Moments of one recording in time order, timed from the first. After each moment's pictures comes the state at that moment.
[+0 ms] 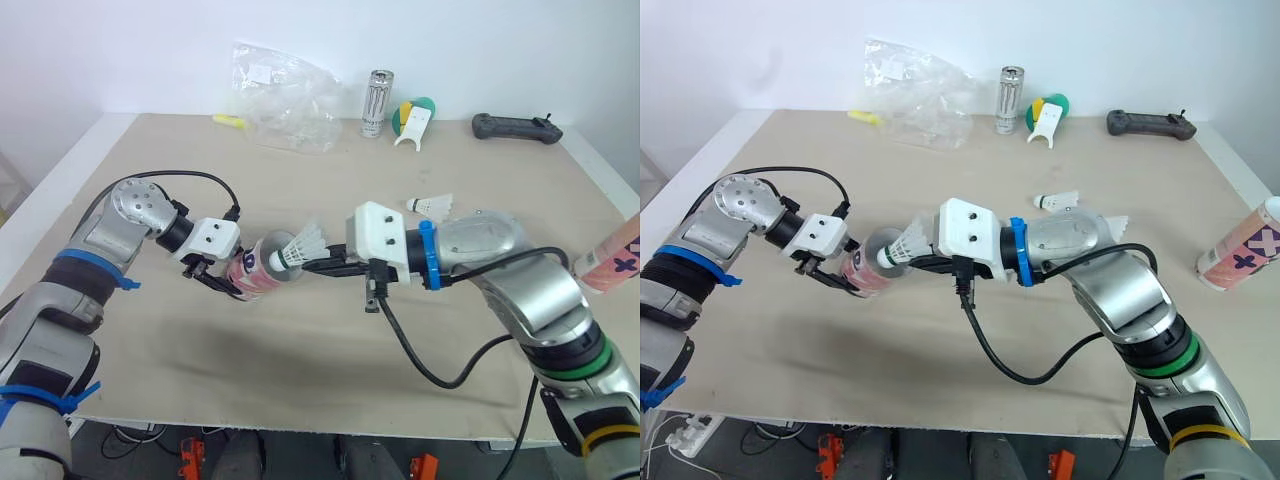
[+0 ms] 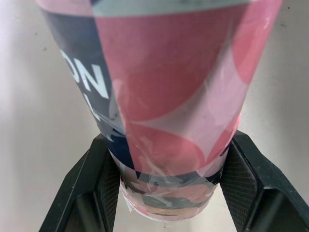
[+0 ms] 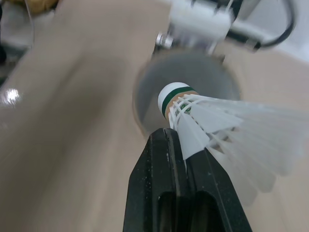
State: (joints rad) left arm -1.01 0.80 -0.56 0.63 -0.16 -0.26 -1.58; right arm -0.80 -0.70 0.37 -0.40 0.32 0.55 1.01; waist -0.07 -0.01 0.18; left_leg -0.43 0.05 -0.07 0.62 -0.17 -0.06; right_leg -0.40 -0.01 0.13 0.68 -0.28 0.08
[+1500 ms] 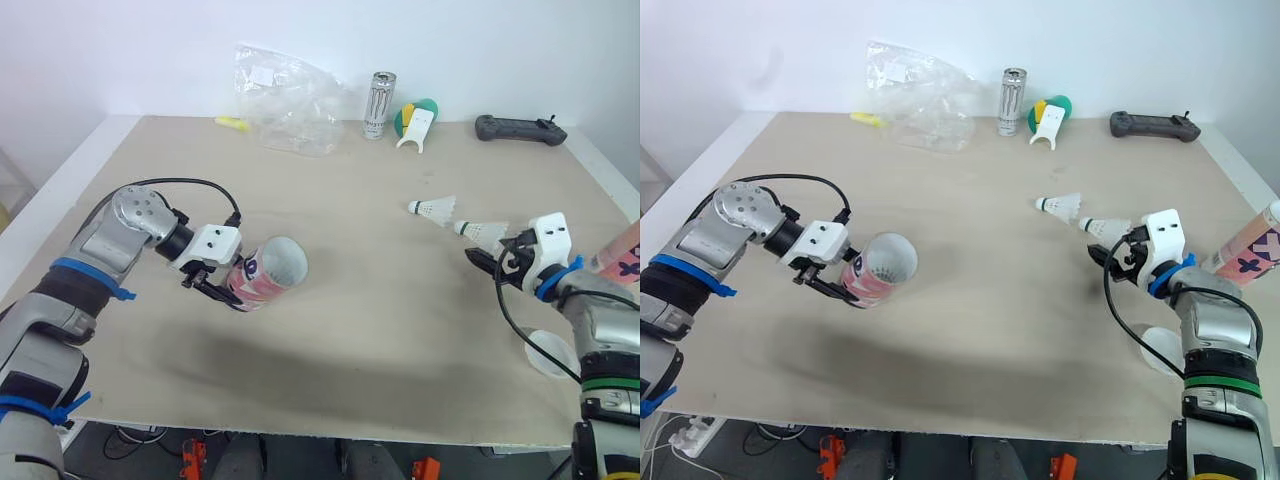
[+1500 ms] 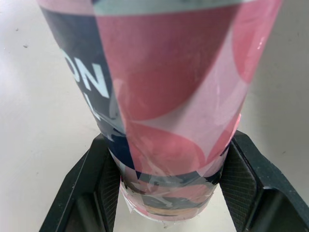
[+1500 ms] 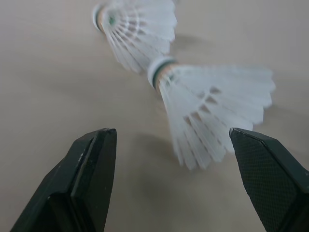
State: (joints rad) left arm -0.94 0.84 -0.55 0.49 -0.20 -0.12 -1.58; right arm -0.51 -0.73 -0.24 0.53 0.25 0.32 0.69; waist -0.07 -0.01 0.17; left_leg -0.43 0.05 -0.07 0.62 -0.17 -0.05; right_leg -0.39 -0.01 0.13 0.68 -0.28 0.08
